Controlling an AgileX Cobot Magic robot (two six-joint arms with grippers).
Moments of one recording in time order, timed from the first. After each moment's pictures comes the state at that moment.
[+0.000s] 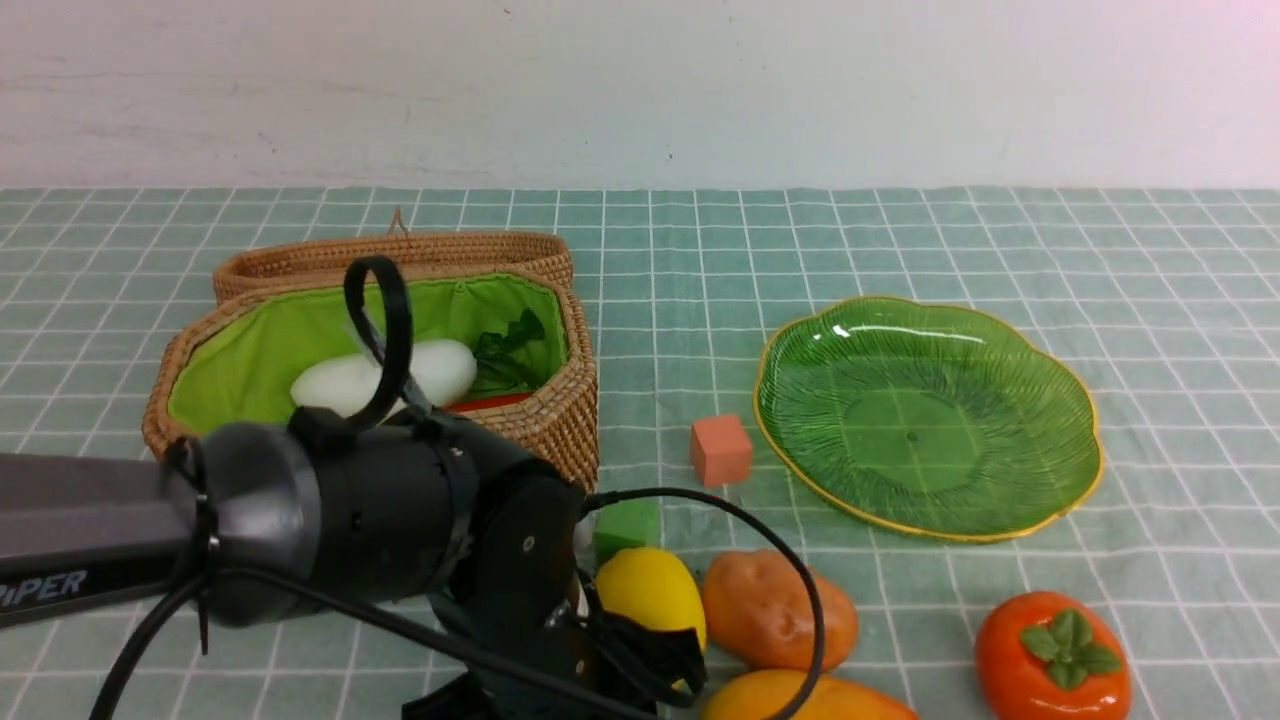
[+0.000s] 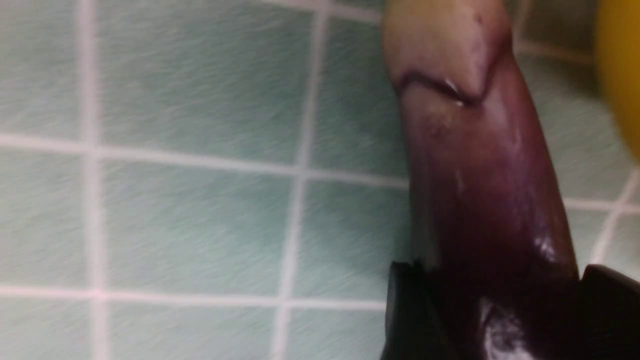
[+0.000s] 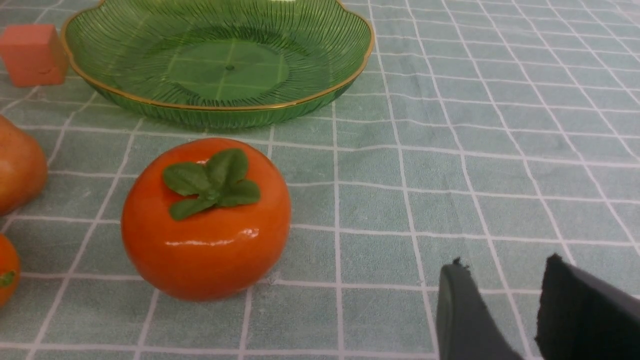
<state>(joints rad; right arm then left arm) -0.03 -0.01 0.02 0.01 0.39 -0.09 -0.73 1.74 -1.01 -0.11 0.69 -0.86</state>
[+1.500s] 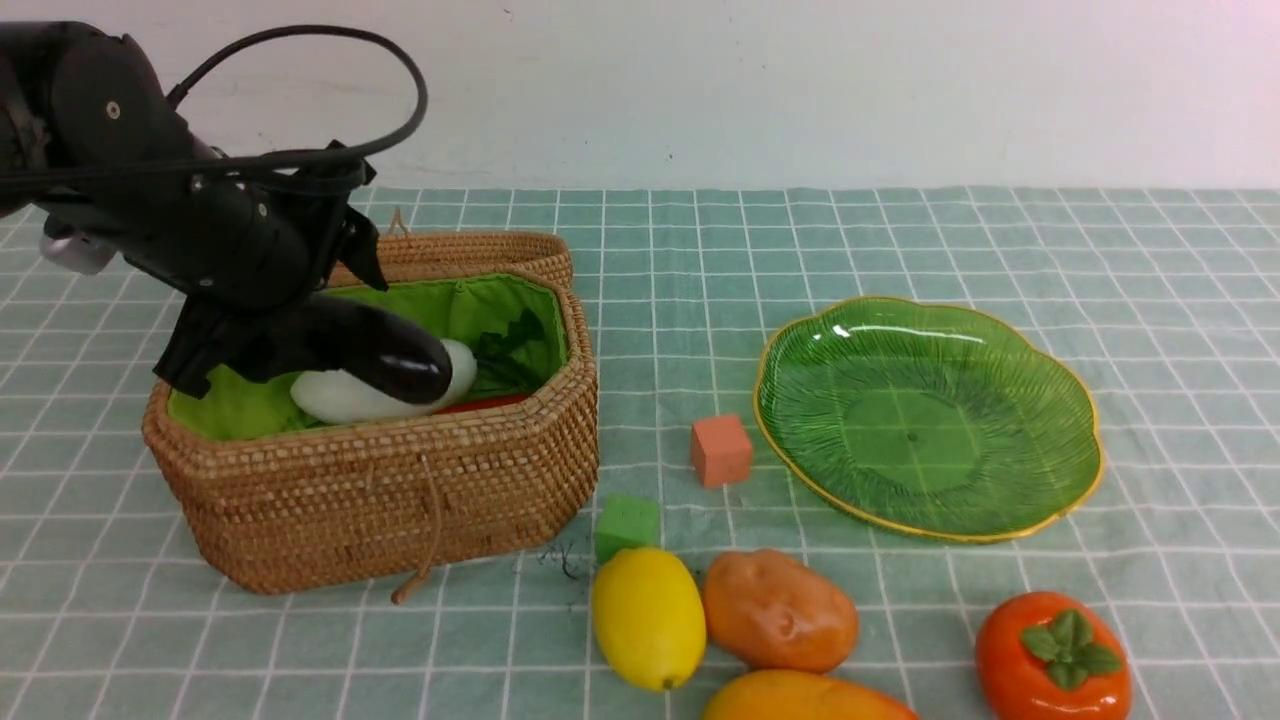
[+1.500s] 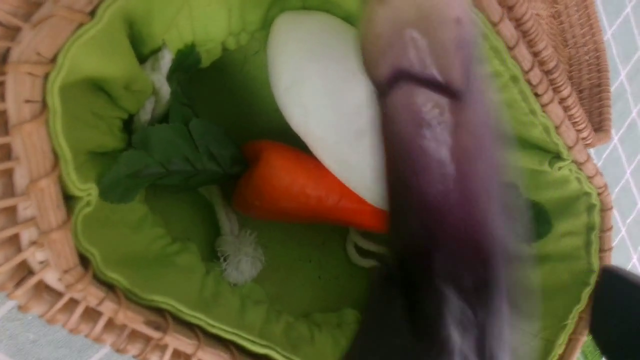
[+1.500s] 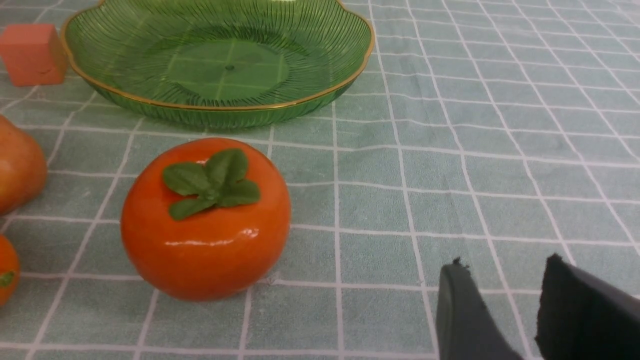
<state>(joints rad) -0.03 -0.01 0.02 0.01 0.39 -0.09 -0.19 1.62 -1.33 -0.08 0.67 -1.10</state>
